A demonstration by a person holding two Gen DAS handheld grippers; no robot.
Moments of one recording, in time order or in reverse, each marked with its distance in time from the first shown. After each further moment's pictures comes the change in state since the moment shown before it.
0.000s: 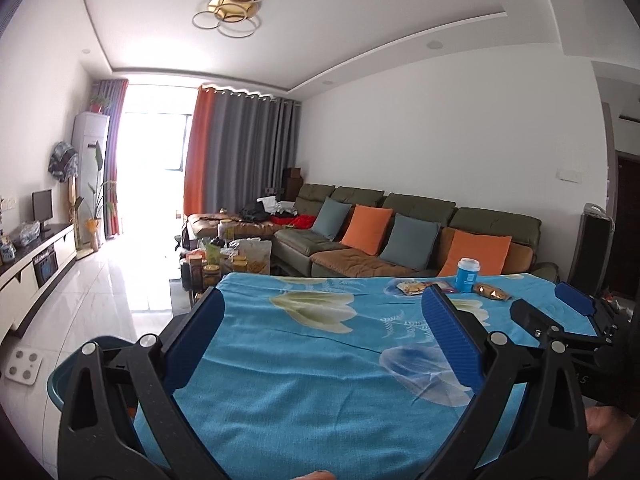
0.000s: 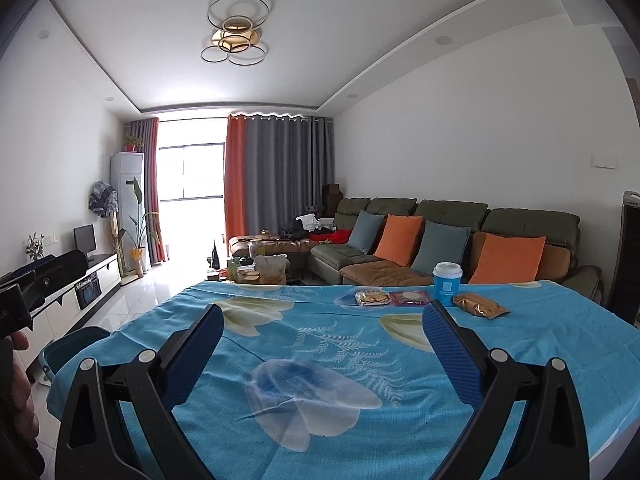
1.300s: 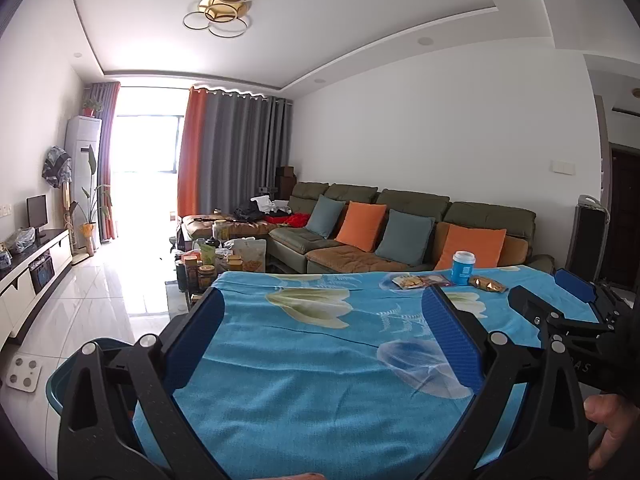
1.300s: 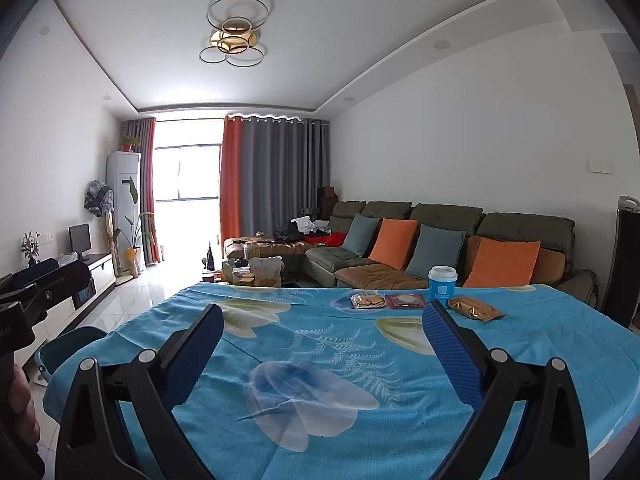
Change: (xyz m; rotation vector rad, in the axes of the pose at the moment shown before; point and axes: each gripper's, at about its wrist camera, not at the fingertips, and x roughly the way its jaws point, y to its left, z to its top) left arm 0.004 -0.003 -0.007 0.021 0.014 -0.018; right arm -0.006 0.004 0.003 -0.006 -0.003 -0.019
